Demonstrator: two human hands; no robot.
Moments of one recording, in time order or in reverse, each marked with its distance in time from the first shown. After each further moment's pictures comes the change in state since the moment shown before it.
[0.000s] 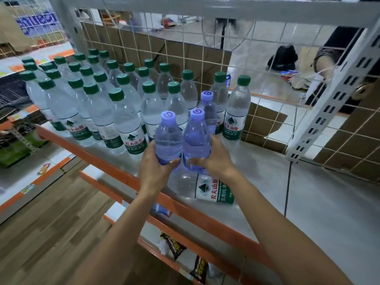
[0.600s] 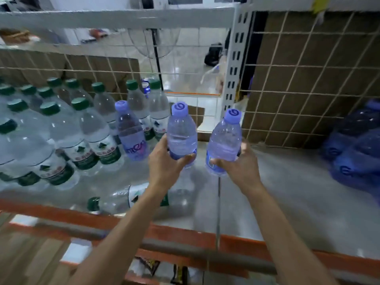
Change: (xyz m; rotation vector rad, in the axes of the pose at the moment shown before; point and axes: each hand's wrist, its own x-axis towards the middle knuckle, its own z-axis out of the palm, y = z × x) left_hand -0.049 0.116 0.133 -0.111 -0.286 0.237; right_hand -0.105 0.065 -0.162 0.077 0.611 0.130
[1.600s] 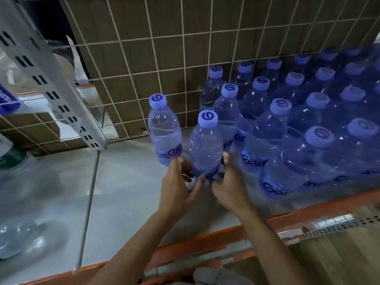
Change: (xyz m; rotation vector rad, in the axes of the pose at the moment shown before) left_hand -0.134 0.103 0.268 -0.070 -0.481 0.341; right_hand -0.040 0.107 -0.249 -0.116 0.087 0.124
